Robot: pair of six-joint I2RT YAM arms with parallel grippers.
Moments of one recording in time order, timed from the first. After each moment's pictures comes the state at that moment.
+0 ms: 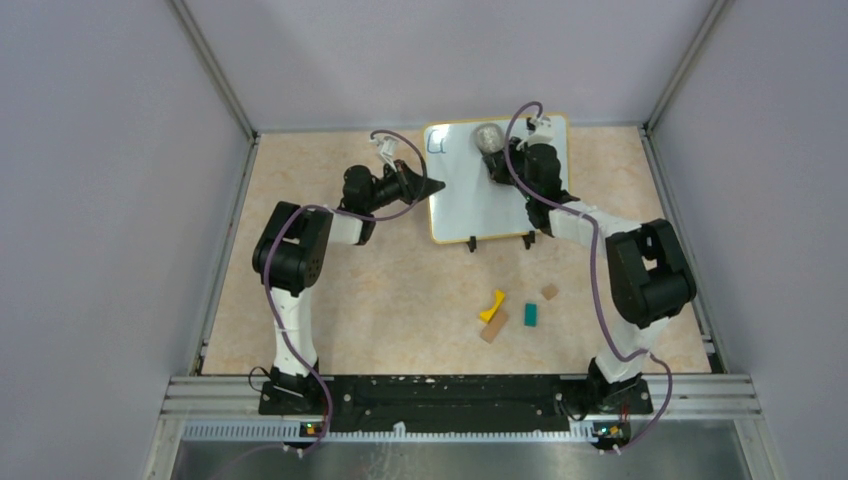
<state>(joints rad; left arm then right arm) -0.29 2.09 1.09 1.04 0.74 -0.73 0.38 1.78 1.11 0.50 -0.01 0.52</state>
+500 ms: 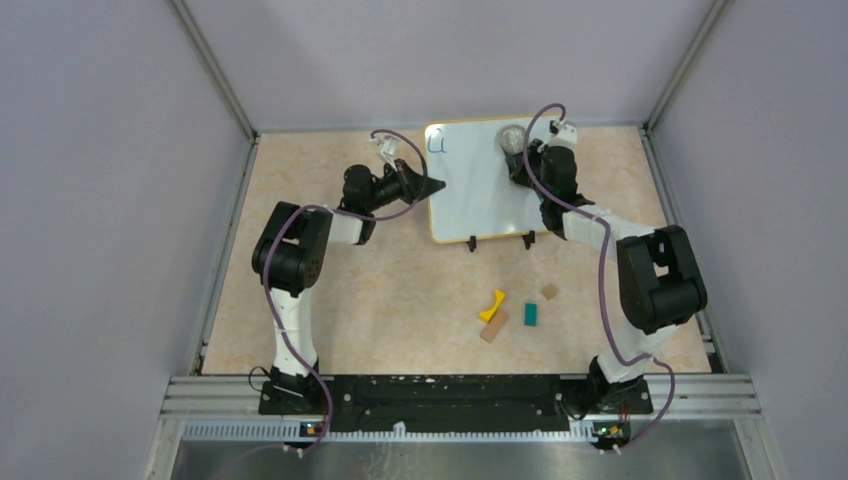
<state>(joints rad) -0.29 2.08 1.09 1.04 0.74 -0.72 0.29 1.71 1.03 0.49 0.06 0.54</state>
